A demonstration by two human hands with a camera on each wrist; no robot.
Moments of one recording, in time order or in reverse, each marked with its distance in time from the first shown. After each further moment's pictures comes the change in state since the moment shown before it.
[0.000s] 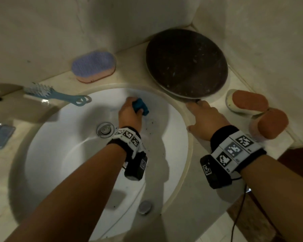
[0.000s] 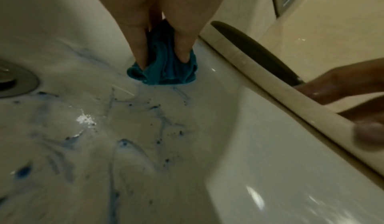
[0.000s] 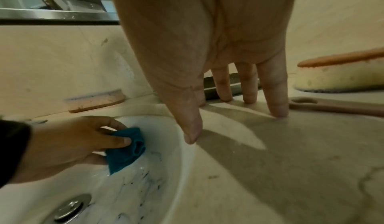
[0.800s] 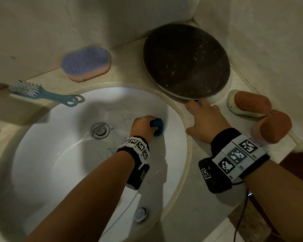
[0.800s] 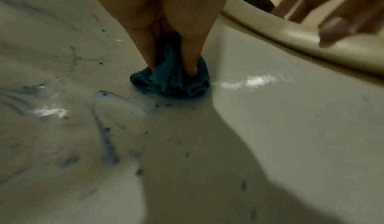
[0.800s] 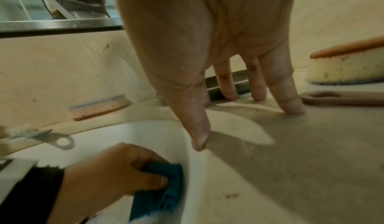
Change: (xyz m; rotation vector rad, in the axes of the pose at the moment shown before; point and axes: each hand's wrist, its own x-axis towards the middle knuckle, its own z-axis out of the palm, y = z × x) left_hand -0.009 -0.015 0.045 0.336 -0.427 0.068; right_hand 0.007 -0.002 -0.003 -0.025 0.015 0.008
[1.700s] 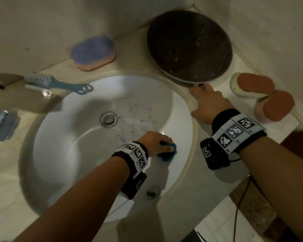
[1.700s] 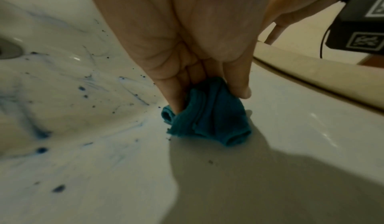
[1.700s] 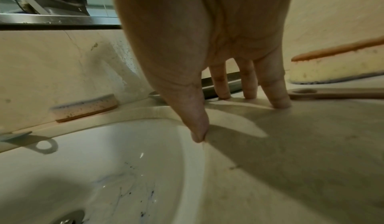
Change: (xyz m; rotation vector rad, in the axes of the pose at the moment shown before) left_hand -0.072 -0.016 -0.002 0.183 -0.538 0.213; right_hand -0.009 -0.005 0.007 -0.034 0.058 0.031
